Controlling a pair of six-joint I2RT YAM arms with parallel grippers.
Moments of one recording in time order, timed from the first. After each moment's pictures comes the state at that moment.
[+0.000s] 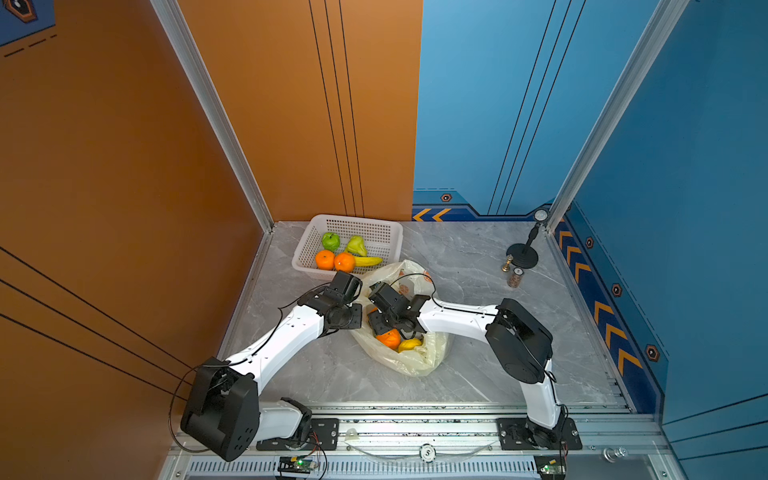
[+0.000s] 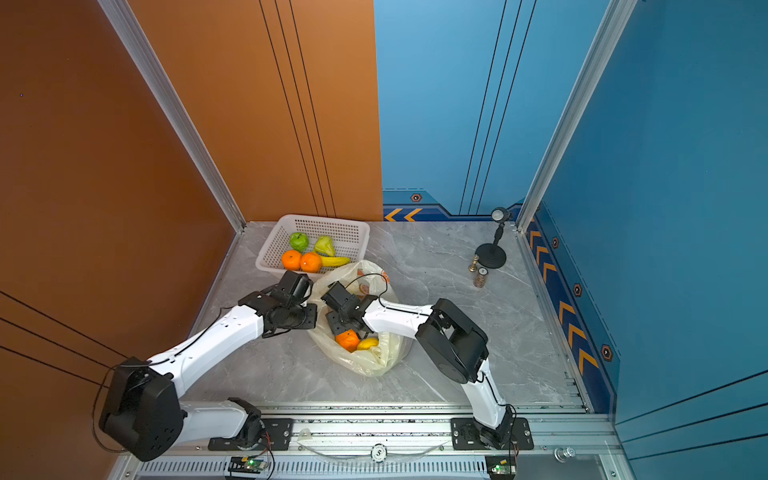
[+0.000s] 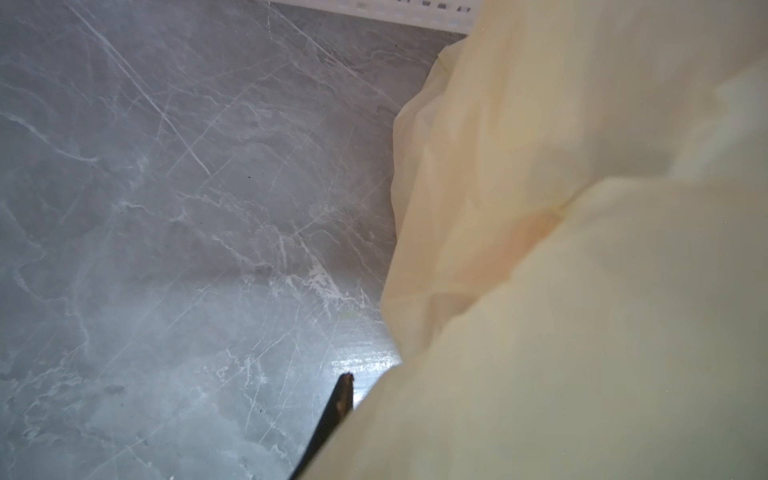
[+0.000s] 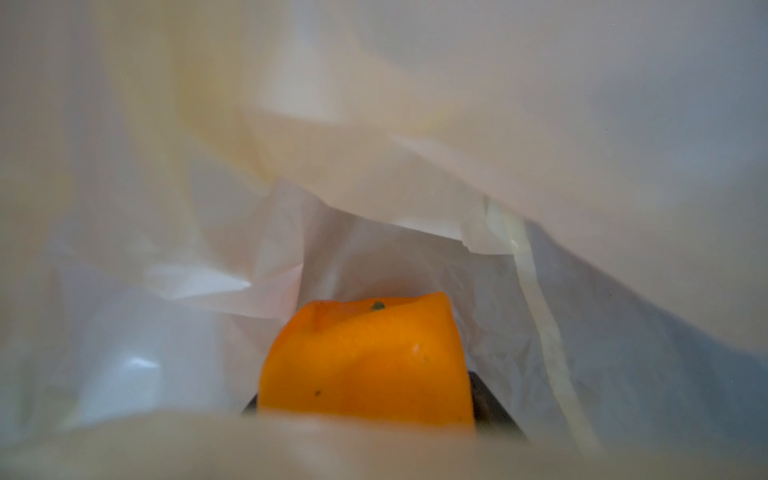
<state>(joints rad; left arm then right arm) -0.43 1.33 0.90 -0.71 -0.10 -0.40 0.97 2.03 1.42 -0.35 0.11 0.42</state>
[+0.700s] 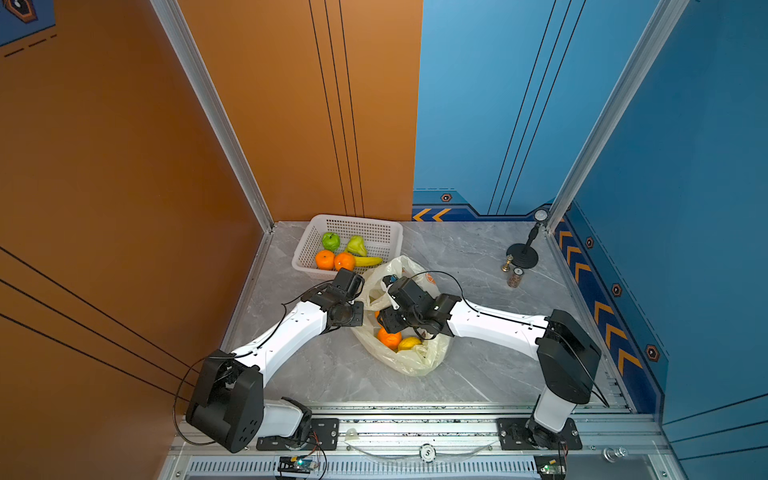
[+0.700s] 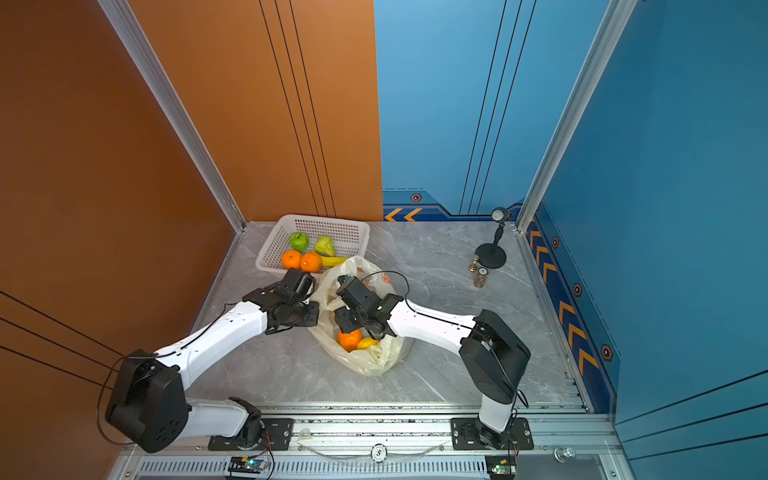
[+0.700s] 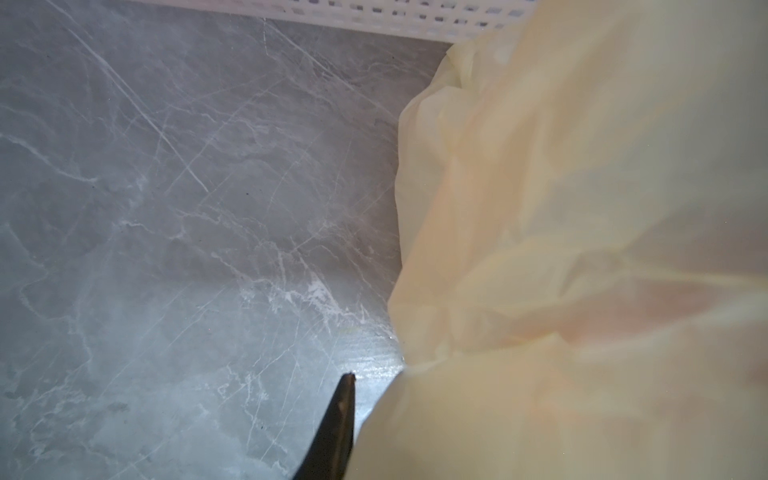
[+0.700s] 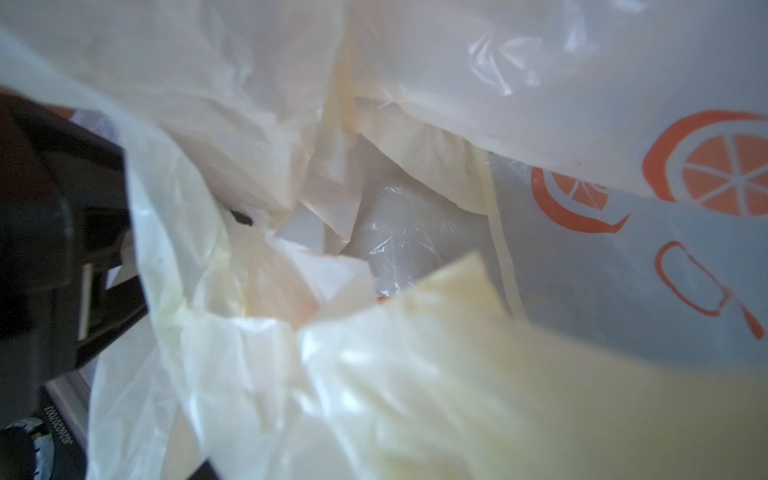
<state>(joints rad) -0.43 1.36 0.93 -0.70 -0.11 -0.38 0.95 1.74 1.25 -0.35 0.02 0.42</state>
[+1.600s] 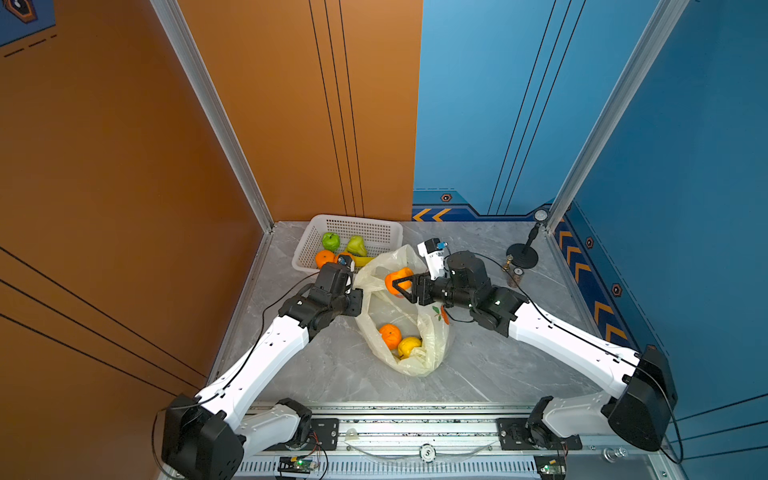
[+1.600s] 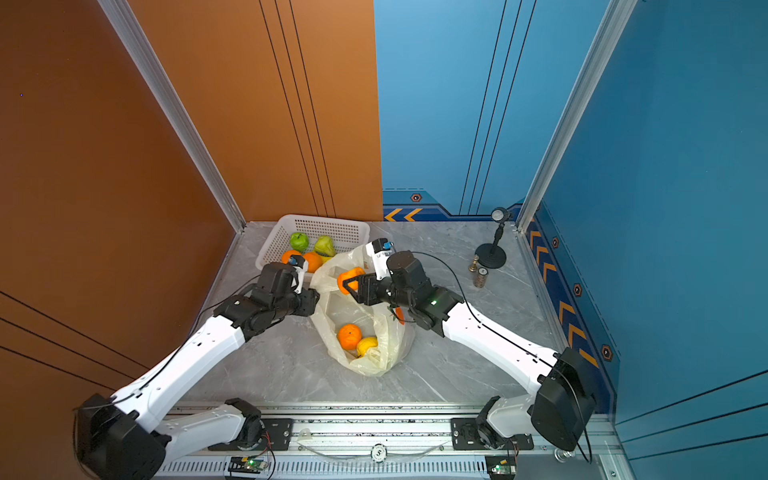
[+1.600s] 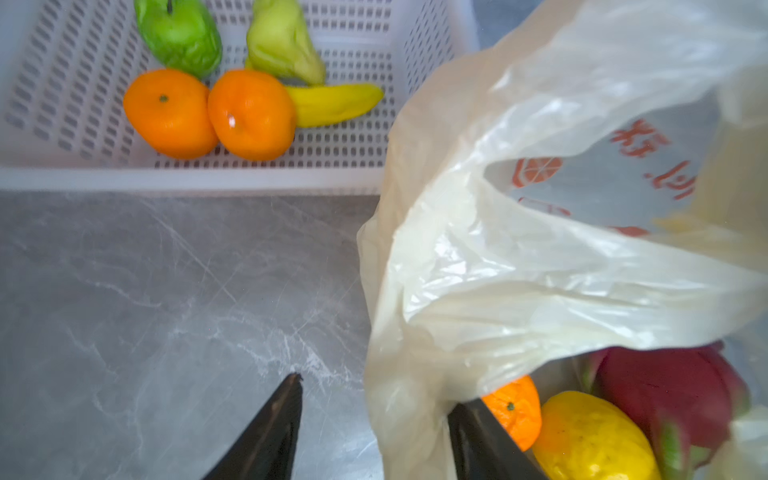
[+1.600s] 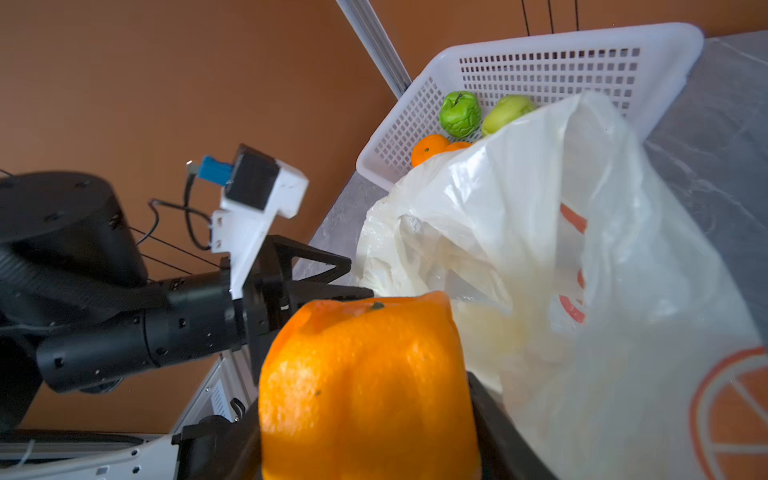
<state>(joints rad) -0.44 1.11 0.93 -0.56 -0.08 -0.22 0.75 1.36 1.13 -0.14 -0.25 0.61</state>
